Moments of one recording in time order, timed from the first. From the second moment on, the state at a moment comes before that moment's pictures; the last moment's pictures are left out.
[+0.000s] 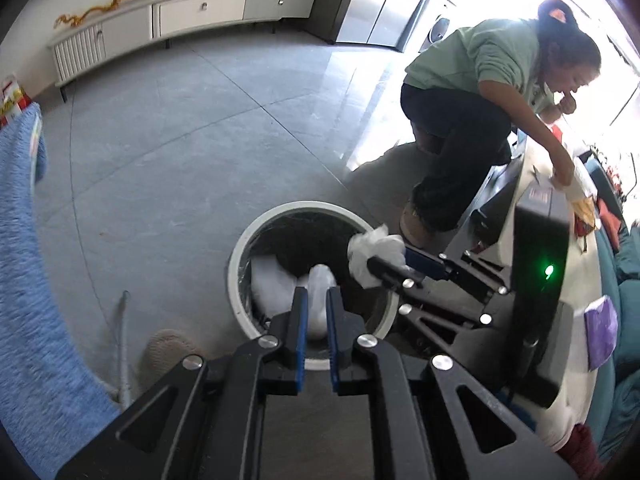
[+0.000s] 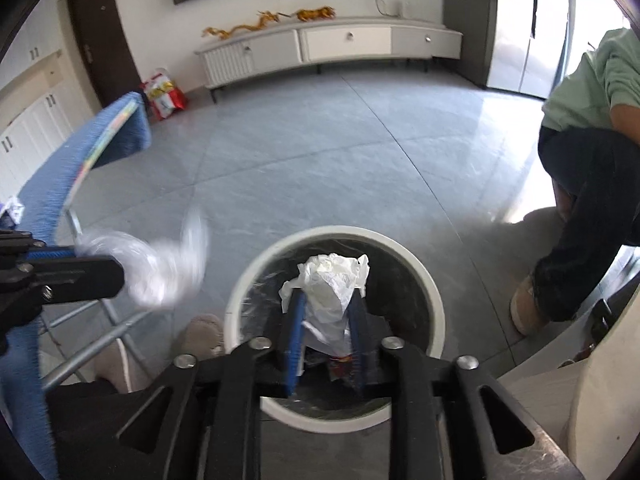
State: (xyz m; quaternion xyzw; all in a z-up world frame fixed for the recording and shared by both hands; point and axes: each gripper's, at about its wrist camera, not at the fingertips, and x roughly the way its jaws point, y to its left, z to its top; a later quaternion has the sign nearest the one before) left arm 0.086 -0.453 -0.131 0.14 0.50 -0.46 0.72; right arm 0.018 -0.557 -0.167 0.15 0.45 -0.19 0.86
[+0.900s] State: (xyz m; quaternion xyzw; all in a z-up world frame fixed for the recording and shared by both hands) left arm 0.043 -0.283 -0.044 0.18 0.38 -0.39 0.82; right arm -0.028 -0.457 -0.057 0.11 0.36 -0.13 0.92
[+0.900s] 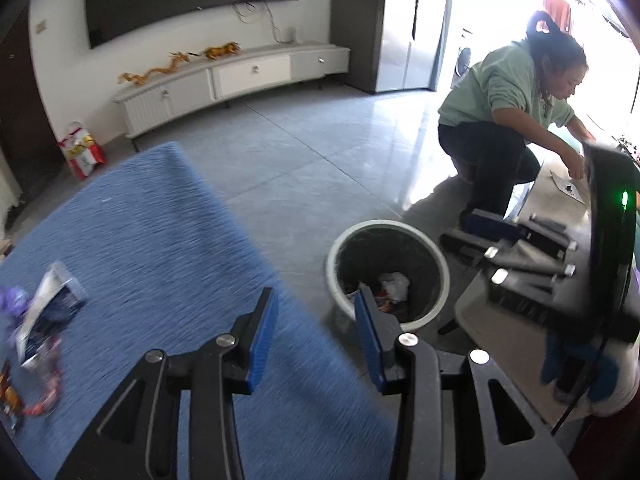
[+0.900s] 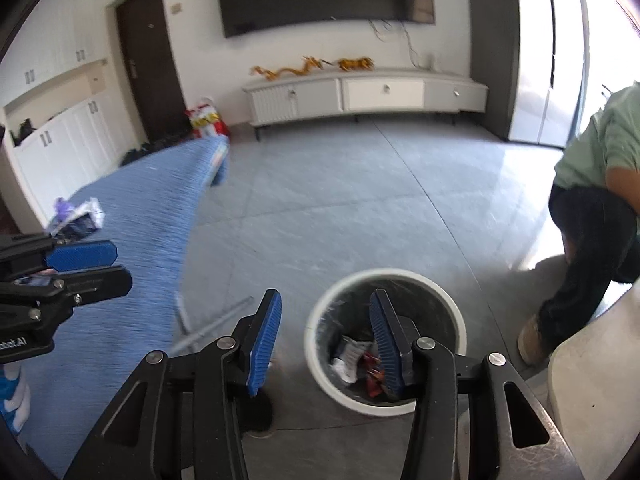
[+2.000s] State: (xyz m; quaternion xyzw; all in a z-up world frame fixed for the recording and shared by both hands) left arm 0.060 0.151 -0.041 -0.04 0.39 -0.10 0.91; right arm 0.035 -0.256 0.009 -0.01 0.39 0.03 0.92
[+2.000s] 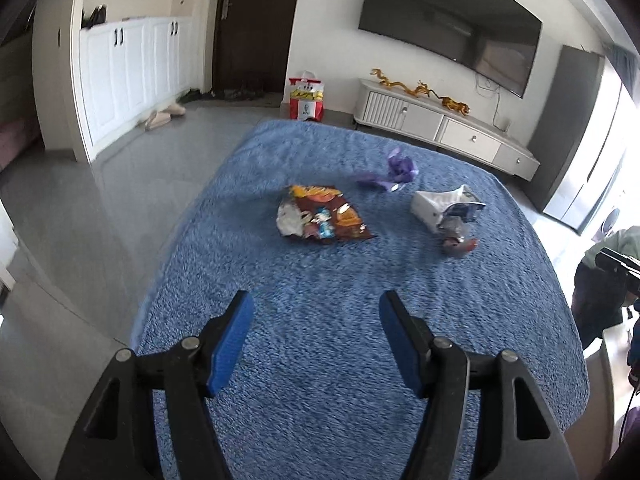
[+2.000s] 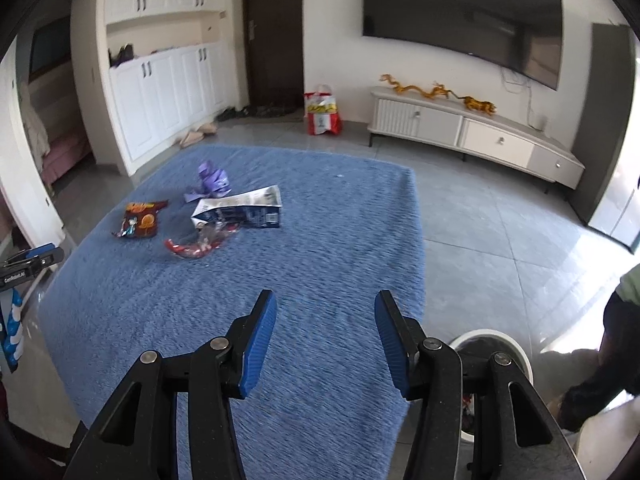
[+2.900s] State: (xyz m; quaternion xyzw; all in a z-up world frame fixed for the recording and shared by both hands) left arm 0.216 0.154 -0.072 -0.08 0.41 -0.15 0.90; right arm 0.176 -0.147 -0.053 0.01 0.45 0.14 0.88
